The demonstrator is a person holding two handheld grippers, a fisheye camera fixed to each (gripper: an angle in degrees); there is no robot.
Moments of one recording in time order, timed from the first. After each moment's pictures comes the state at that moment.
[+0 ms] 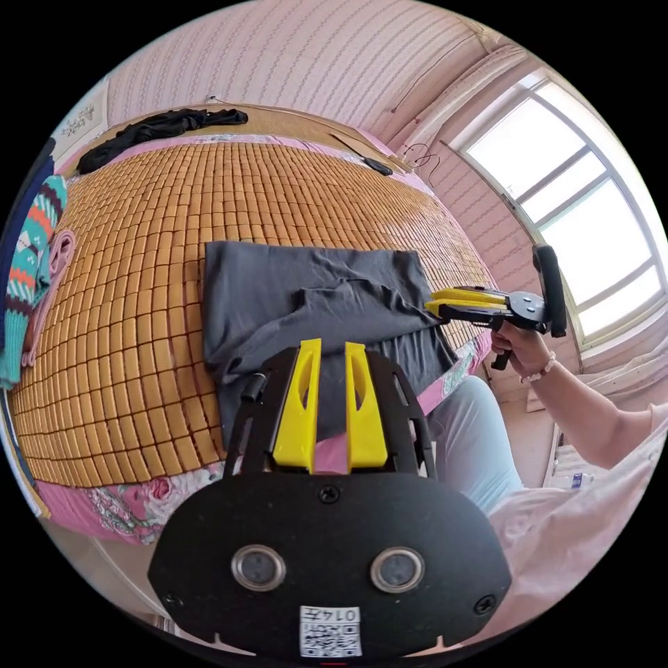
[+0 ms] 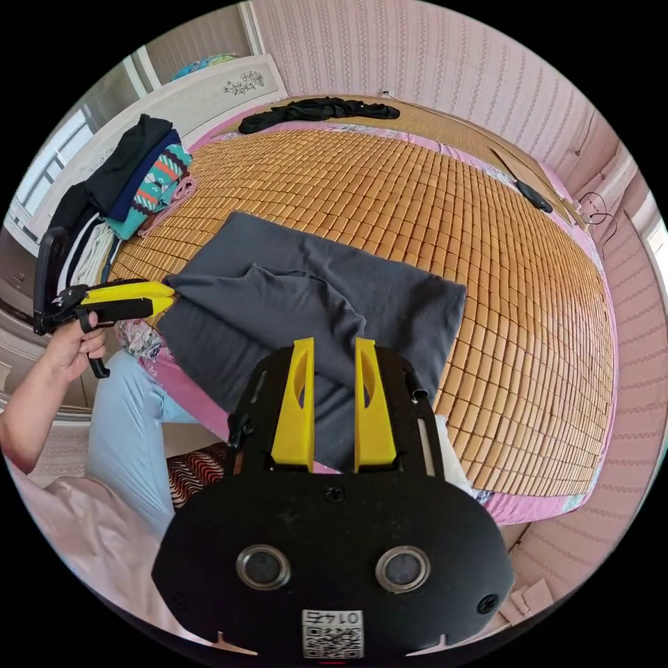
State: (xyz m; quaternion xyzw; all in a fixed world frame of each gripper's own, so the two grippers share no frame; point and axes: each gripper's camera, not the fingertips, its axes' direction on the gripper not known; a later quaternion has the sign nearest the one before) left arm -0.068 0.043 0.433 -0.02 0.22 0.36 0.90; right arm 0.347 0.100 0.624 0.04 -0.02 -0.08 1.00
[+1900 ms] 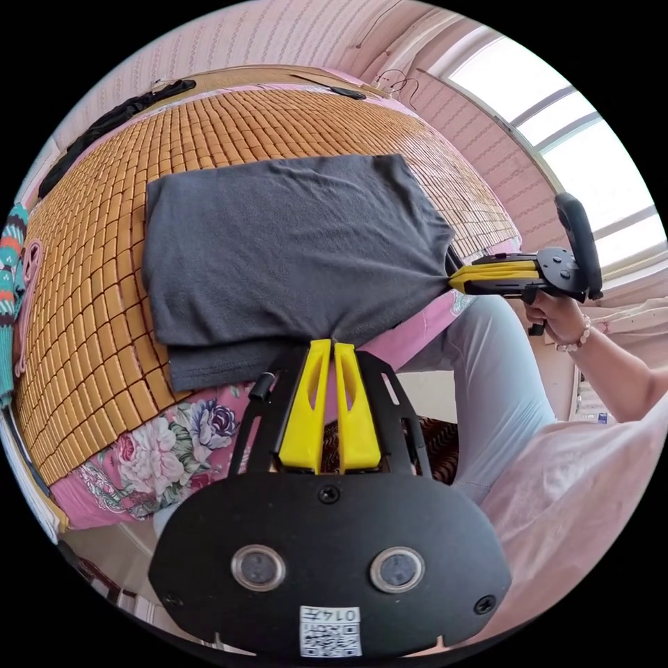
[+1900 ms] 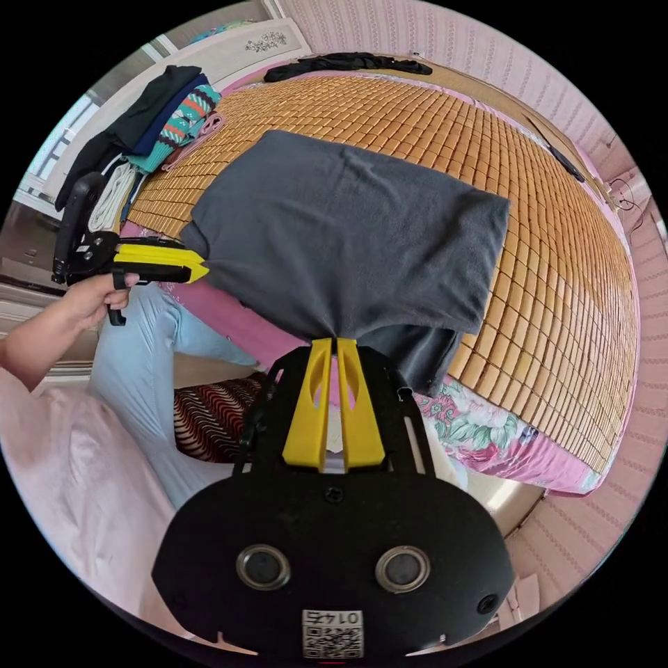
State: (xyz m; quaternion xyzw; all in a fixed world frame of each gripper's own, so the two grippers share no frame) left arm -0.009 0.157 0.490 -0.10 0.15 0.45 0.87; right arm 0.293 0.127 0.702 -0.05 -0.06 -0.11 0.99
